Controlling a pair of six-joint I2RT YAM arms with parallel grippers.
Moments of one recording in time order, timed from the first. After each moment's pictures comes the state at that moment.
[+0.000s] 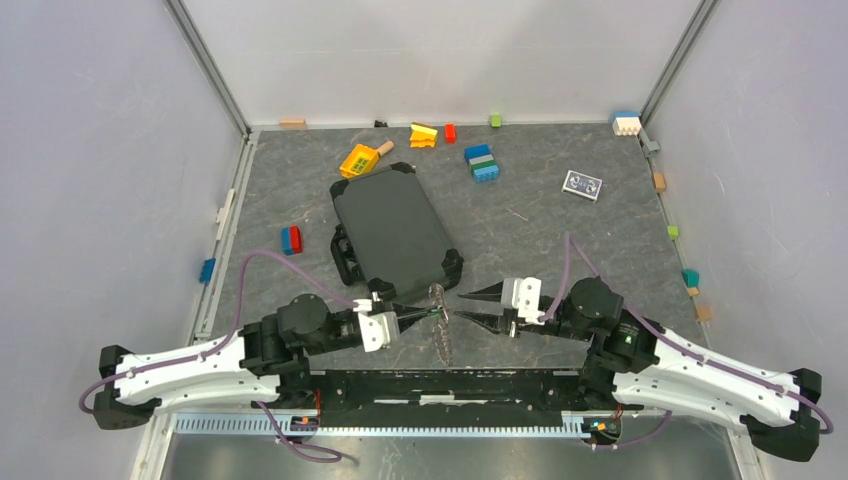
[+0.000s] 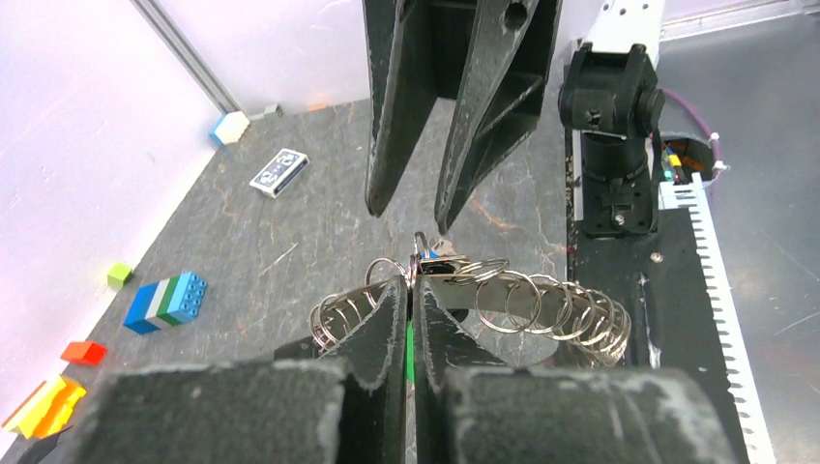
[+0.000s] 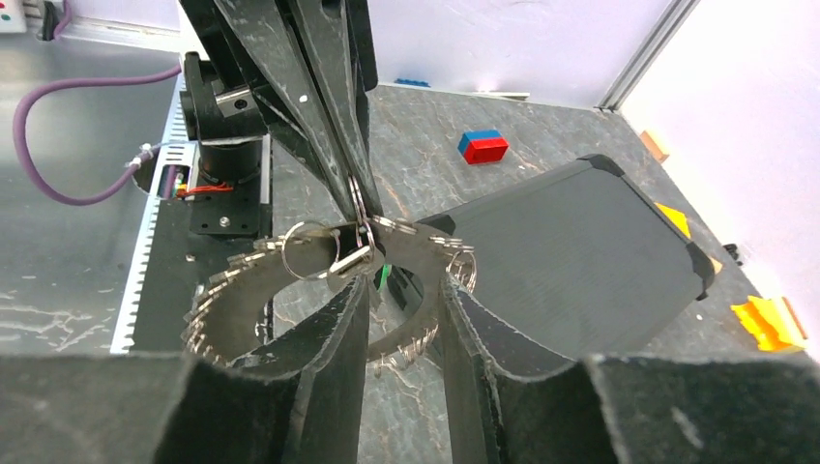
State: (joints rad) left arm -1.31 0.59 0.56 0.05 0.02 0.36; right arm 1.14 0.61 0.61 0.00 -0.24 -0.28
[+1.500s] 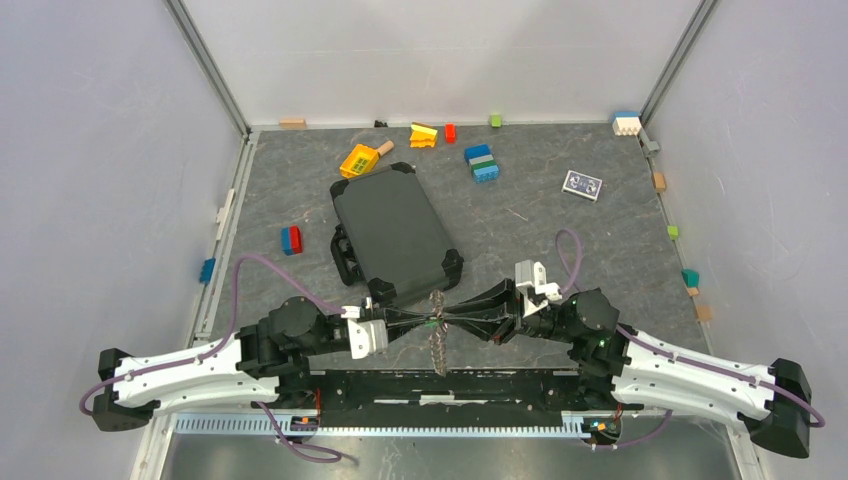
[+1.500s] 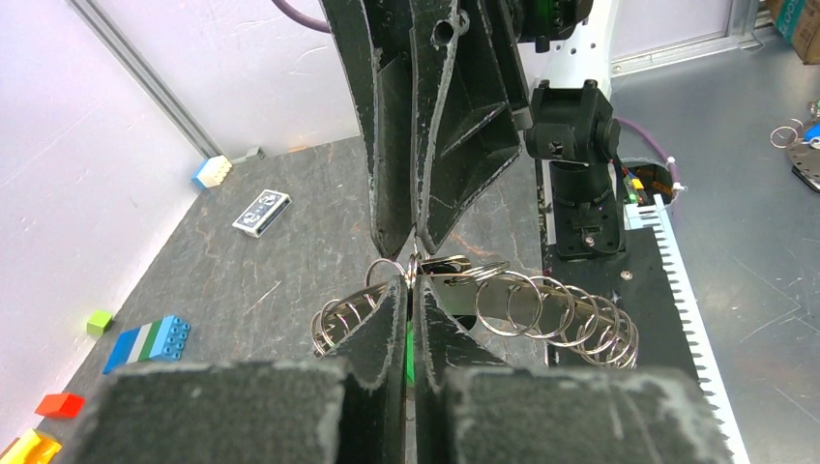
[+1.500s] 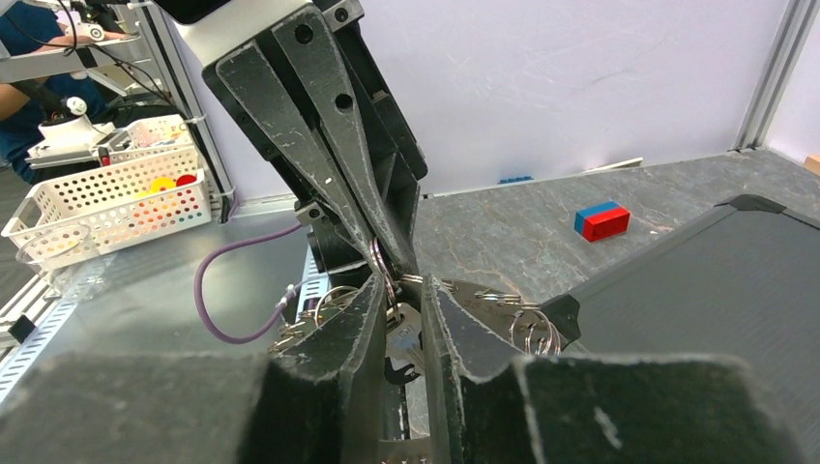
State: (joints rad) left arm -1.31 0.54 0.53 0.11 0.12 0.35; right arm 1.14 0.66 0.40 0.56 -0.29 0.19
